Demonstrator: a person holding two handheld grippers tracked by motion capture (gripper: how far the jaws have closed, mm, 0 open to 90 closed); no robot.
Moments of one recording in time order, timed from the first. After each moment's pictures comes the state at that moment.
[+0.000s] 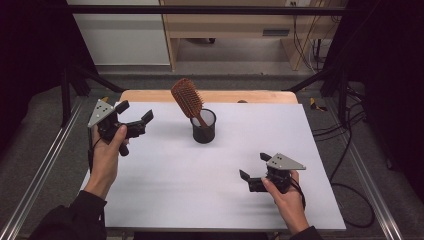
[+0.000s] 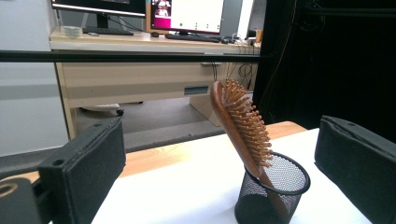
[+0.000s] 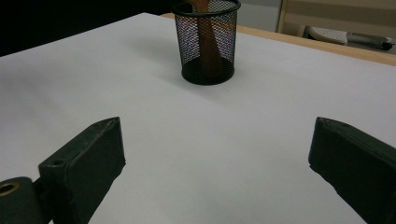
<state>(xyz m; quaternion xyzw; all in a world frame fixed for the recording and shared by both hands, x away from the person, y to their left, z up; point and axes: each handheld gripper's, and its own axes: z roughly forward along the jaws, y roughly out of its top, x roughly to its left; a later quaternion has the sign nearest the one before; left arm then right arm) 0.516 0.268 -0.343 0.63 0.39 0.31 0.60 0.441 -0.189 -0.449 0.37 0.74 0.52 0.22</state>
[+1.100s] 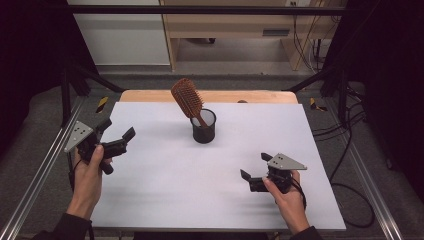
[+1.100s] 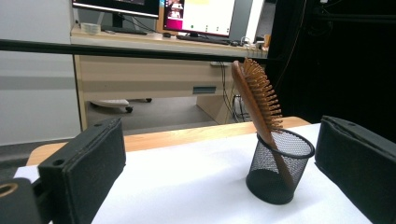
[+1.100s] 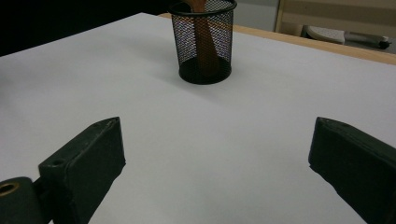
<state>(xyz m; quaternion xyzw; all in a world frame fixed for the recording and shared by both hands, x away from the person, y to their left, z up) 0.475 0.313 -0.374 0.61 0.40 0.31 0.60 0.441 -0.192 -0.449 0.37 0.74 0.52 0.22</state>
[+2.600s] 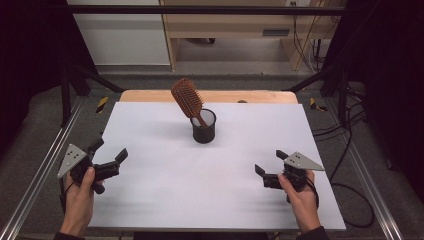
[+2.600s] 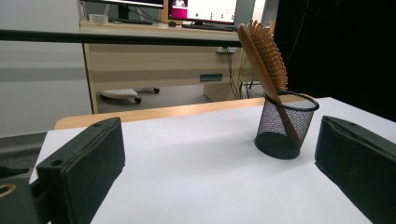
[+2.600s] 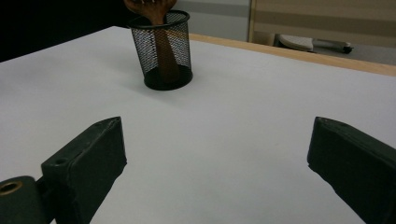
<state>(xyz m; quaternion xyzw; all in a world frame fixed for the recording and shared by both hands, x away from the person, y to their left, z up) 0.438 0.333 -0.413 0.62 0.40 0.32 0.59 0.441 -0.230 -0.447 0.40 0.71 0.52 0.25</state>
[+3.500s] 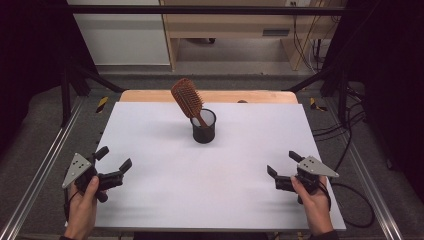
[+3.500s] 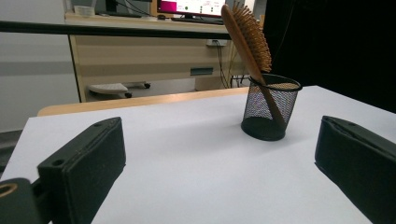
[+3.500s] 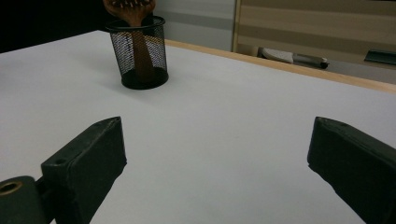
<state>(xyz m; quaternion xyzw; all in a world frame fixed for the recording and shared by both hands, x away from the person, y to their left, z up) 0.423 0.326 -0.432 0.64 0.39 0.31 0.59 0.433 -0.262 -0.453 0.39 0.70 0.53 0.29</state>
